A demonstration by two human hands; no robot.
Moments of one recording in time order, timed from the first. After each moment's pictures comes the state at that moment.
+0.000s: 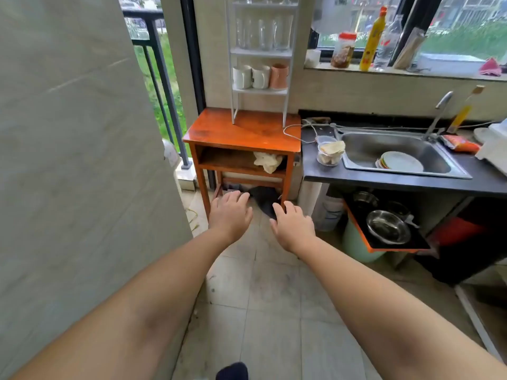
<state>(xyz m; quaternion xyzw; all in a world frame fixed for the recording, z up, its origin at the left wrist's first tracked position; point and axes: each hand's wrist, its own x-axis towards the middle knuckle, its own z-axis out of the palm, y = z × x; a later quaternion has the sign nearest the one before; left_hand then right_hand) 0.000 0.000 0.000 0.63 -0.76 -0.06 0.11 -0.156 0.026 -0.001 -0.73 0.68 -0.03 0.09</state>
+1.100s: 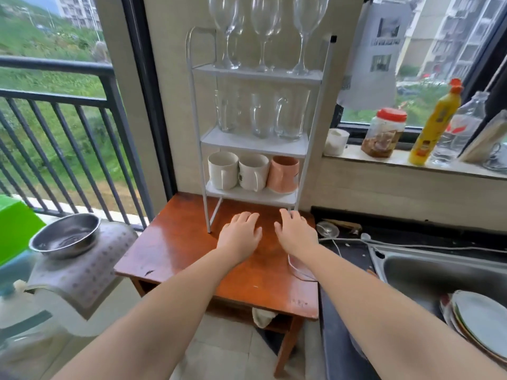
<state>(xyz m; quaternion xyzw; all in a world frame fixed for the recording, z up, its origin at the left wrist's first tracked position) -0.094 -0.601 0.021 0.60 -0.77 -0.08 0.18 -0.244 -0.605 0.029 -0.71 0.69 -0.12 0.08</state>
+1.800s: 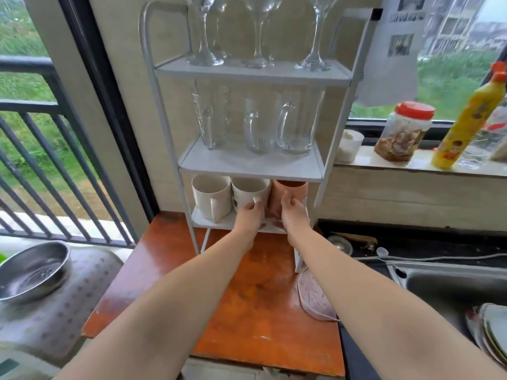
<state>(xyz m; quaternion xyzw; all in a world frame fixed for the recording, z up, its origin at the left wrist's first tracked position) -0.124 -0.766 0.041 0.58 -0.44 -0.55 0.41 -0.222 -0.765 0.044 -0.37 0.64 -0.49 0.47</state>
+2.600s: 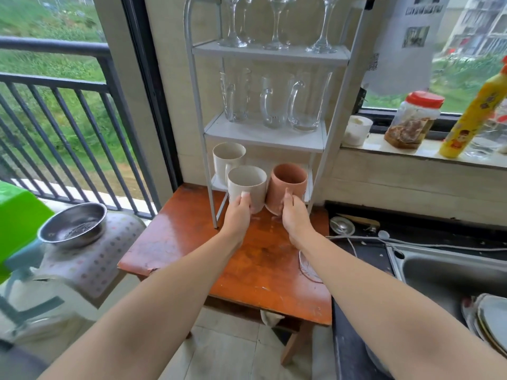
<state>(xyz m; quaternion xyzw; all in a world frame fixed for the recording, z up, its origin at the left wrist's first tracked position) -0.091 -0.656 0.035 0.58 -0.43 -0.49 0.49 -0.213 -0.675 0.025 -0.47 0.60 -0.48 0.44</state>
